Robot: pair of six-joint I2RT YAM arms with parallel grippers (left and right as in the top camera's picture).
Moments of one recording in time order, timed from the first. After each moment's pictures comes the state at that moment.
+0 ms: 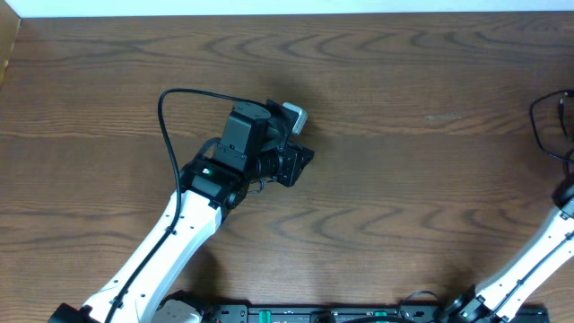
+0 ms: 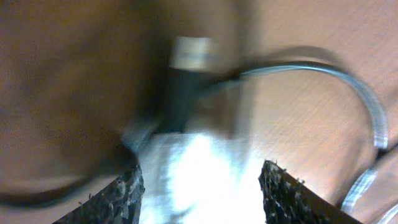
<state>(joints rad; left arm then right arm) -0.46 1.32 0.97 -0.44 0.38 -0.15 -0.72 2.55 2.28 -1.12 0.29 0.03</state>
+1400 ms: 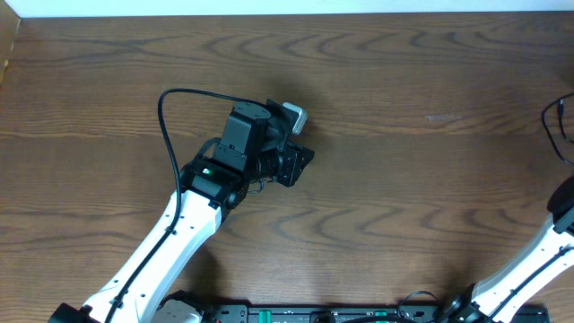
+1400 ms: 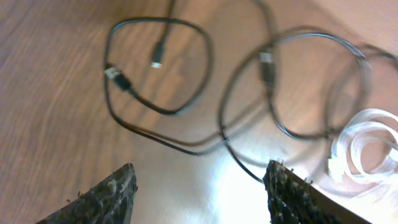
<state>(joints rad) -0.46 1.32 0.97 -0.44 0.38 -0.15 -0.63 2.27 2.38 -1.35 0.21 0.34</state>
